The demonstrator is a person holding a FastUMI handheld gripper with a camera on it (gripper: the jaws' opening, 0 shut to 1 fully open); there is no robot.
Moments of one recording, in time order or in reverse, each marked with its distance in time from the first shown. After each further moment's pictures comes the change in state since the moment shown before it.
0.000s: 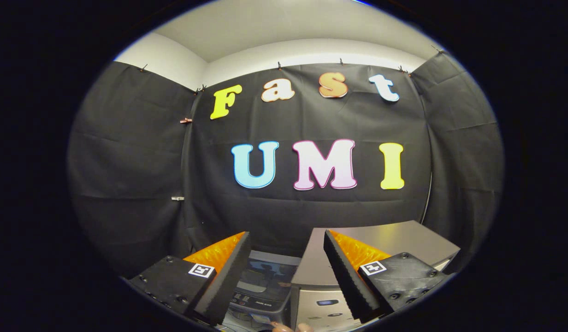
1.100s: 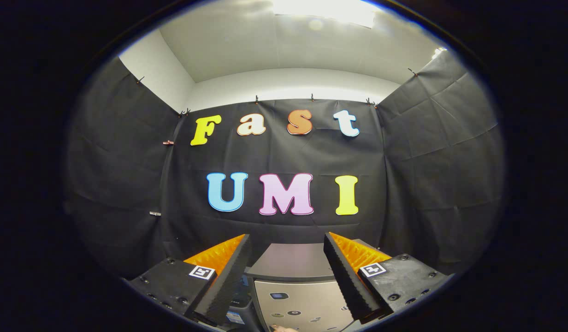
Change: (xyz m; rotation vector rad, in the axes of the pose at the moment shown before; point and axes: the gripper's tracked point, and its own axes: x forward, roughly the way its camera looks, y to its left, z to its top) arm -0.111 -0.061 0.037 -0.035 -0.176 -0.170
